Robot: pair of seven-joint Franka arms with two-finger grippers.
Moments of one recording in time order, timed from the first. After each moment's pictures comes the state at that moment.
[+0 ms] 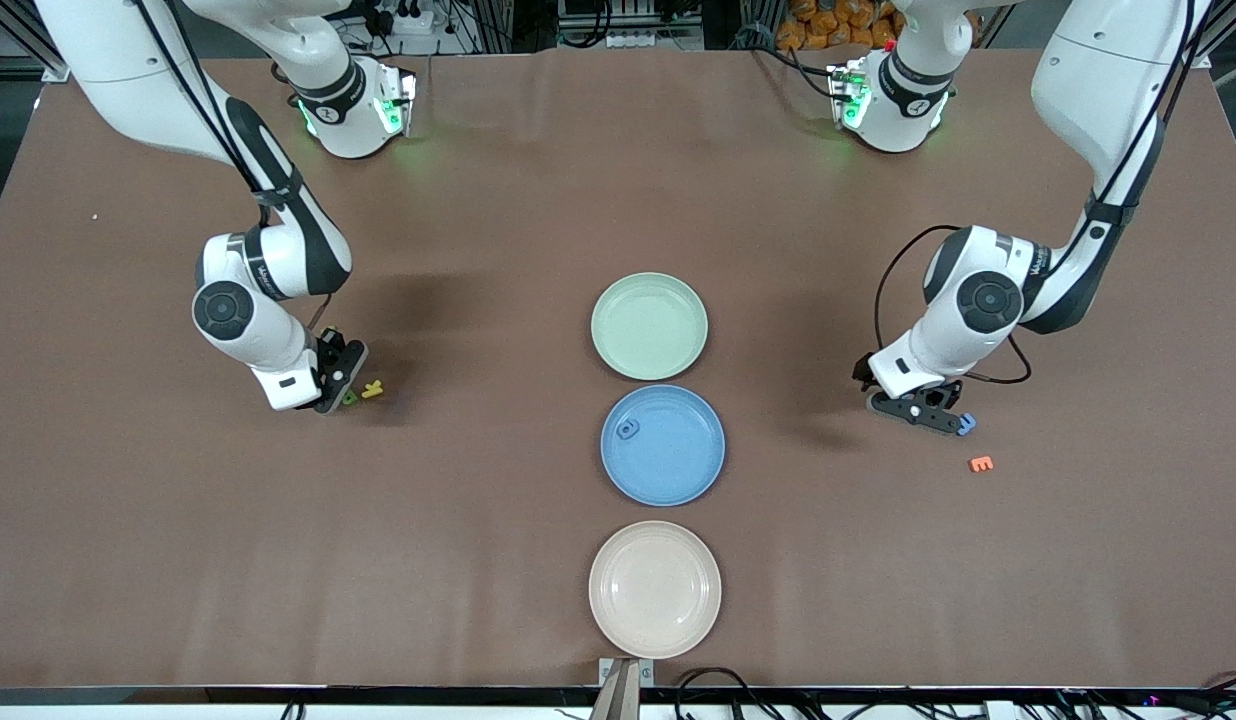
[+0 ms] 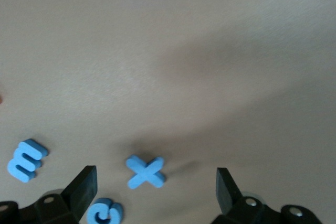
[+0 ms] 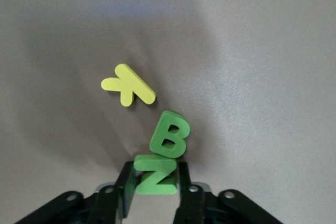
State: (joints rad) left arm 0.13 0.45 -0.30 -2.14 0.35 2.57 -0.06; right arm 0.06 0.43 0.01 -2.22 -0.16 2.59 -0.94
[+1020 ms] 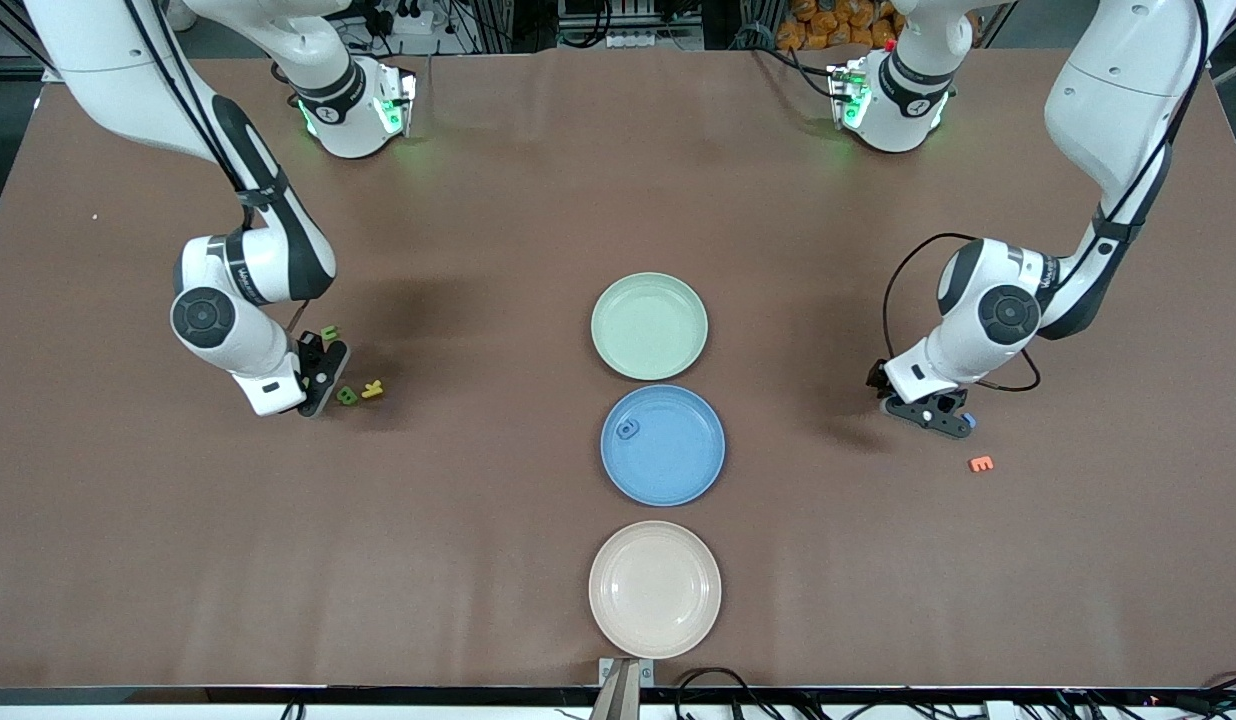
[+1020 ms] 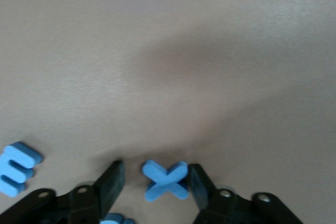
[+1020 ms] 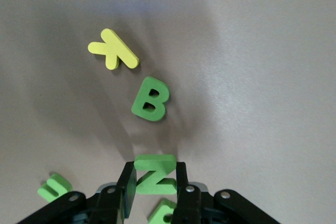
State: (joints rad) left arm 0.20 0.52 -0.31 -2.14 0.35 2.64 0.00; right arm 0.06 0.41 -0.02 -2.17 -0.20 2.49 -1.01
